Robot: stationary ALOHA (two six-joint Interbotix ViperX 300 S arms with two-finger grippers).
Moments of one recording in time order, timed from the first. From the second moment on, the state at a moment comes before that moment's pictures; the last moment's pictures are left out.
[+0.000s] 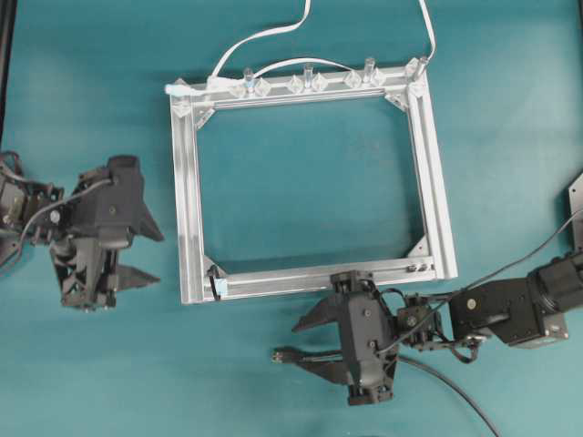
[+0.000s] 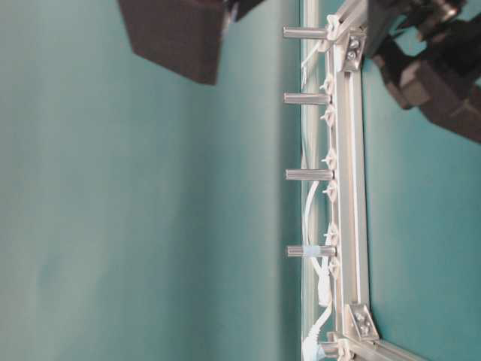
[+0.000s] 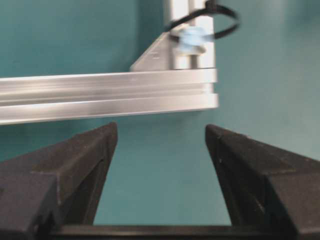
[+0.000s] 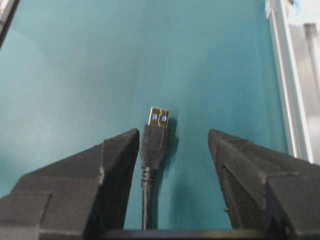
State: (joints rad) left arm -0.20 -0.41 0.98 -0.06 0.33 -0.20; right arm 0.42 0.30 0.63 0.48 -0.50 -0.04
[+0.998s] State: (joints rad) left arm -0.23 -0.37 0.96 -0.06 0.30 -0.20; right arm 0.43 0.39 0.57 0.49 -0.39 -0.05
